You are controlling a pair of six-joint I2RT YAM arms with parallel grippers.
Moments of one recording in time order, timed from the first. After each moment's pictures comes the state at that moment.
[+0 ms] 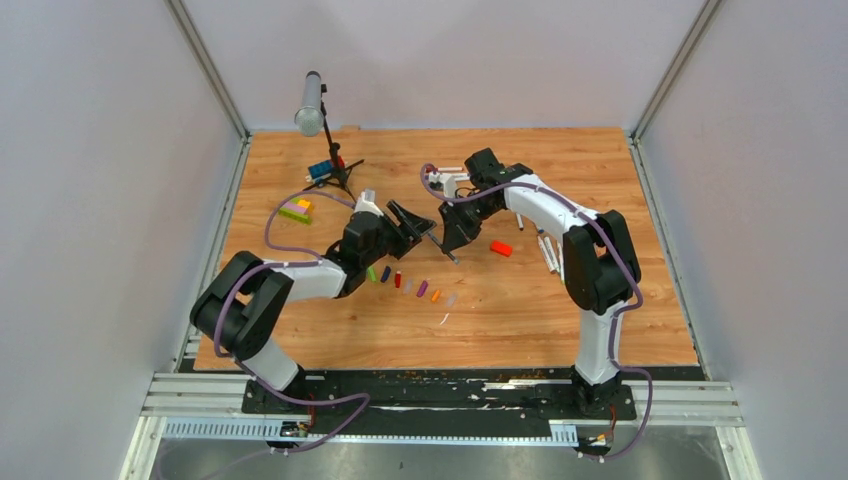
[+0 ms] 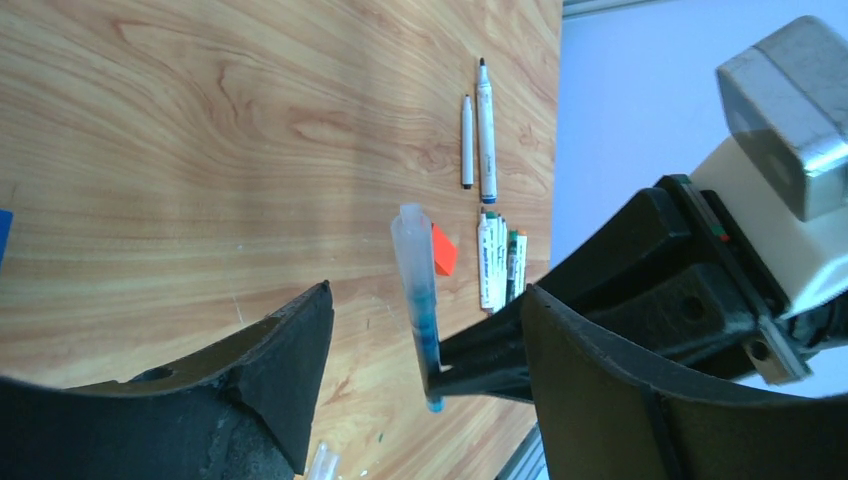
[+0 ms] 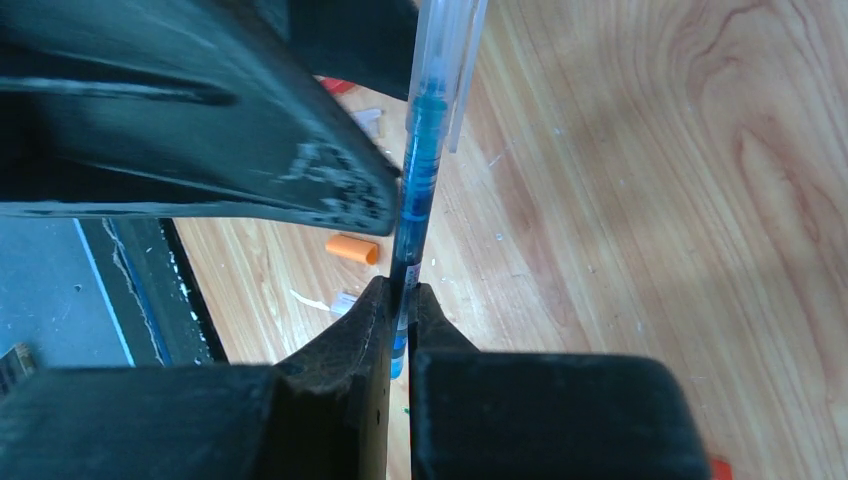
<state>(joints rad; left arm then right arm) -0.57 1.58 0.64 0.63 0.07 -1.17 0.48 1.98 1.57 -0.79 -0.72 -0.38</state>
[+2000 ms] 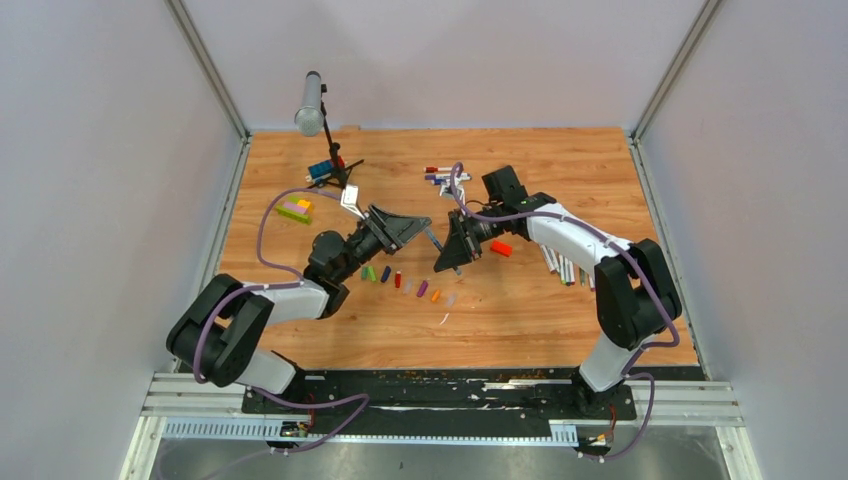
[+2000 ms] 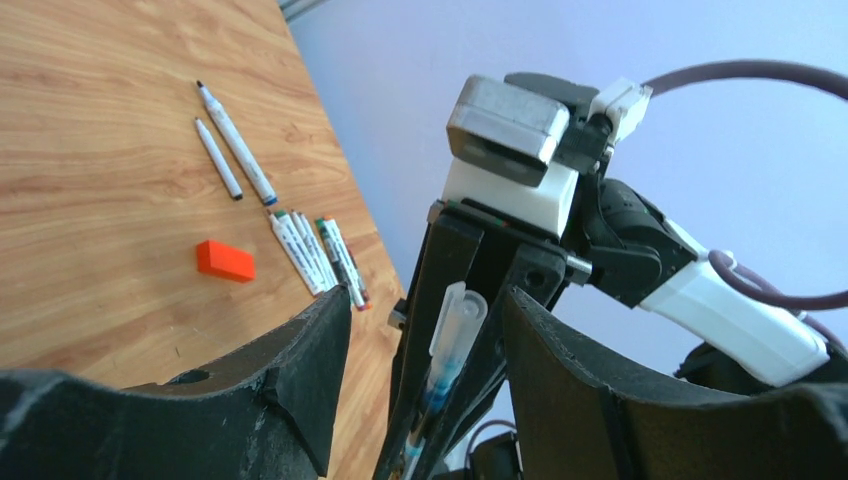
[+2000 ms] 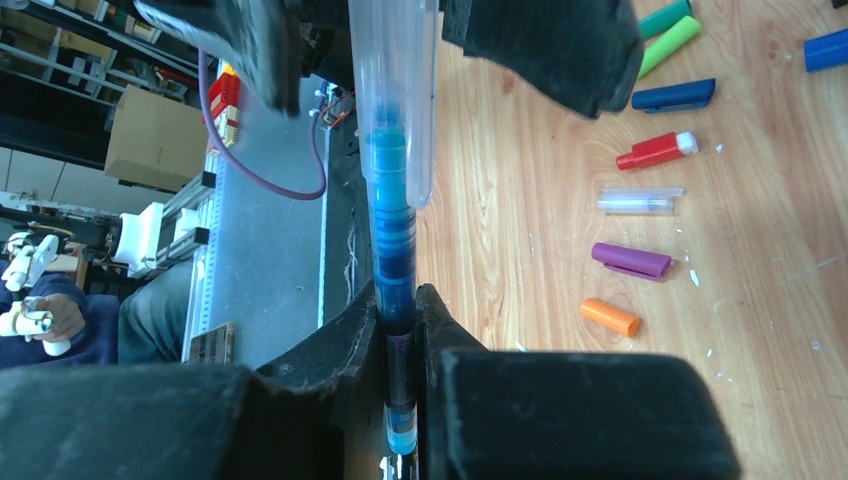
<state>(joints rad) -0.54 1.44 0.45 1.17 0.29 -1.18 0.49 1.70 1.21 -0.44 -1.19 -0.10</state>
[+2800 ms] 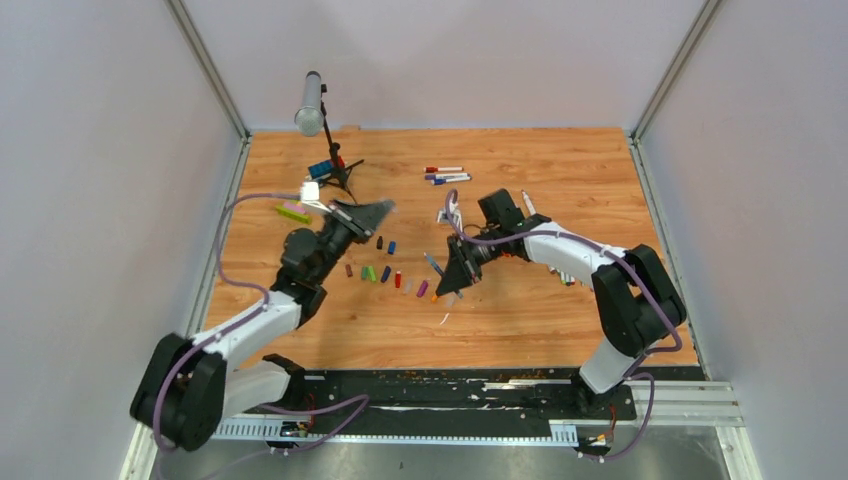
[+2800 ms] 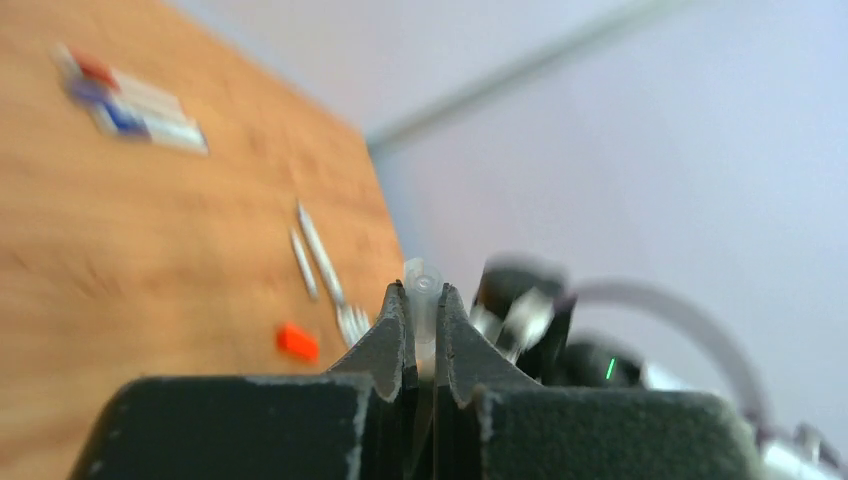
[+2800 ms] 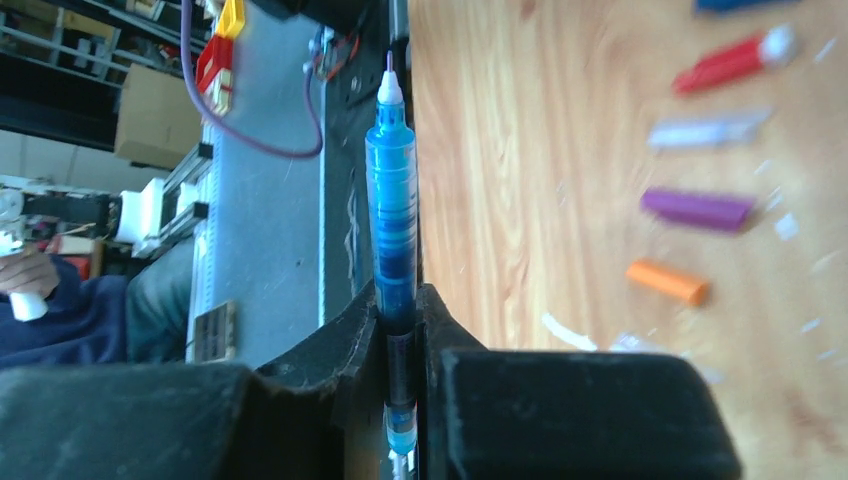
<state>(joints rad) -0.48 1.18 0.44 0.85 0.18 -1.11 0.53 1.68 1.08 -0.33 -1.17 -0.07</state>
